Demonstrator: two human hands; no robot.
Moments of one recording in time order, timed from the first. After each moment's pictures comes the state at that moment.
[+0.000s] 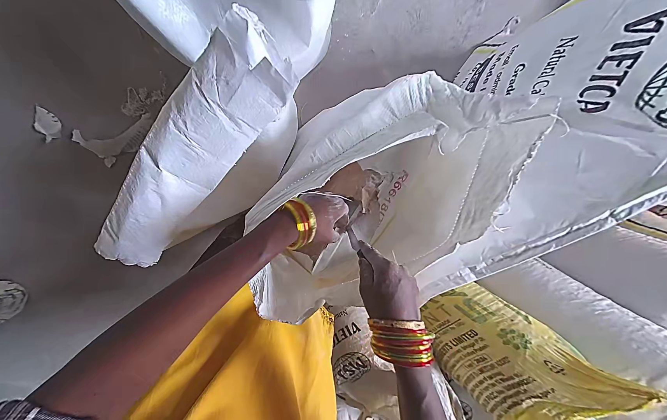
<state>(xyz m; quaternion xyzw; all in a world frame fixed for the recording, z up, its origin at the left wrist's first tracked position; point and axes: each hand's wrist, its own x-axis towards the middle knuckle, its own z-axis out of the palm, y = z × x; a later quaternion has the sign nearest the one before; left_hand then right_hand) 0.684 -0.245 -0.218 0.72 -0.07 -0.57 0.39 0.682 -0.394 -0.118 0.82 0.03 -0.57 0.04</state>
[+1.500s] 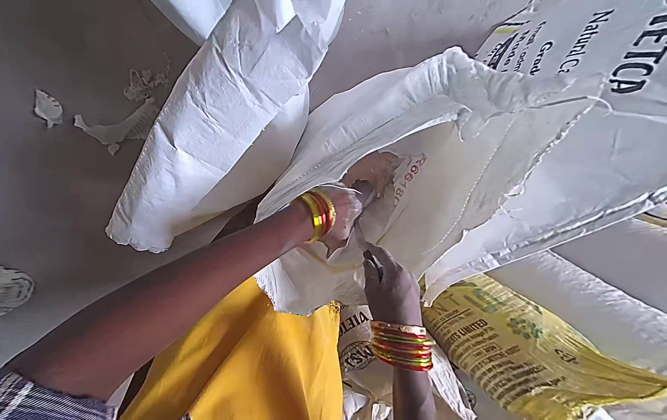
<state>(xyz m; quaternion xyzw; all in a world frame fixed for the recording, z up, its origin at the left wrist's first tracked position) 0.674 -0.248 -0.205 0.74 -0.17 -0.58 0.31 0.639 -0.401 -0.114 0.85 -0.01 -0.52 -0.05</state>
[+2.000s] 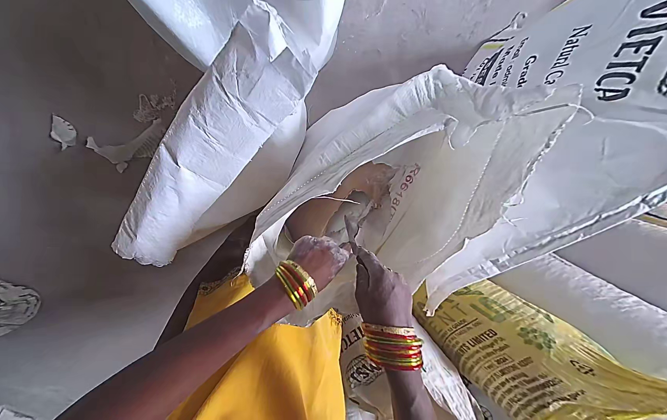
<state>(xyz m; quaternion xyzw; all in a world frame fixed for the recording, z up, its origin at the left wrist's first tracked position) 0.620 -0.266 -0.157 0.74 -0.01 -0.58 0.34 0.638 -0.388 -0.120 0.85 0.03 -0.53 0.02</state>
